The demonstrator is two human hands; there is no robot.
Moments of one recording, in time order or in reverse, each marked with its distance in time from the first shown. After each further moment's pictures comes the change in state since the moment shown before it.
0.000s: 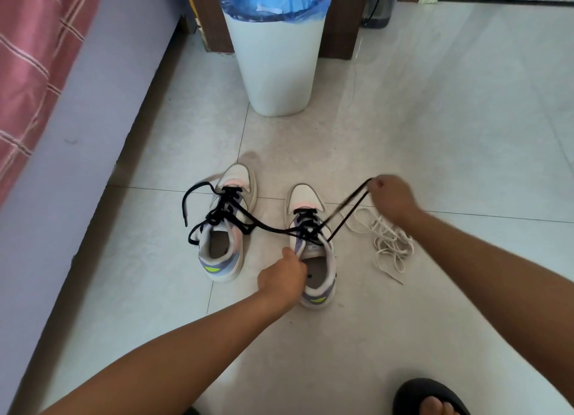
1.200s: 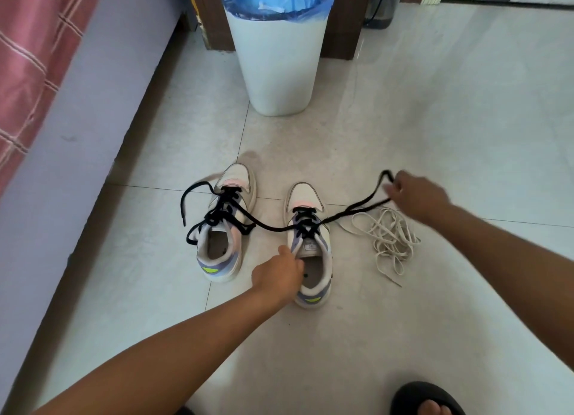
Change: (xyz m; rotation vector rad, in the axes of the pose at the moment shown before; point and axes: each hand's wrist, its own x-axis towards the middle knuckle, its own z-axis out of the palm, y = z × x) left_hand 0.003 -0.005 -0.009 -0.021 0.061 0.005; right_hand 0.011 0.027 -0.032 -0.366 -0.052 -0.004
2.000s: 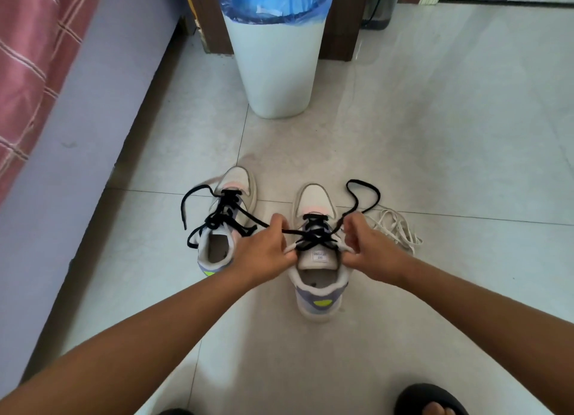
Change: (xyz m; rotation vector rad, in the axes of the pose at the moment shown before) left_hand 0.011 -0.024 -0.047 -0.062 0.138 0.277; right_hand -0.079 -0.039 0.051 0.466 -0.260 -0.364
